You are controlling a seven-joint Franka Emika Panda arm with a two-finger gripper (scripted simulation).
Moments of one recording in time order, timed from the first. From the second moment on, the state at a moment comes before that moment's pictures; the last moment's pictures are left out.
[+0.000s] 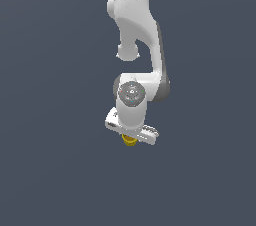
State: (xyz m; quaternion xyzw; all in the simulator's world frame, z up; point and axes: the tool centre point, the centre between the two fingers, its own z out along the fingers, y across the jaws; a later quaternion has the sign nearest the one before) arm 0.087 0.010 0.073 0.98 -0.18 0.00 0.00
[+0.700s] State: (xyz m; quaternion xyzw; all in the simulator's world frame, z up) arm 0.094 -0.135 0.154 0.98 -0.18 0.00 0.00
